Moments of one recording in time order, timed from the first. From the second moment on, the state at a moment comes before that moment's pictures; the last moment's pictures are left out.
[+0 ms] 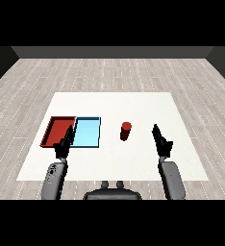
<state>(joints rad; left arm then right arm) 0.00 0.11 -0.01 -1.60 -0.02 0.00 0.00 -0.02 -0.13 0.01 -1.59 -0.01 -0.02 0.02</state>
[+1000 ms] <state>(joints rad) 0.03 0.08 0.07 -1.61 0.07 -0.09 -0.42 -0.03 -0.21 -0.19 -1.50 -0.21 0.26 -0.33</state>
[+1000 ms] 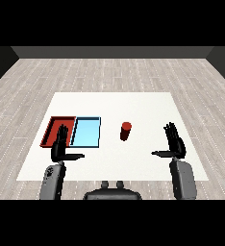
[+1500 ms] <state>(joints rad) 0.04 0.07 0.07 -1.61 0.06 -0.10 -0.47 -0.08 -0.21 -0.21 -1.46 -0.21 0.29 -0.32</state>
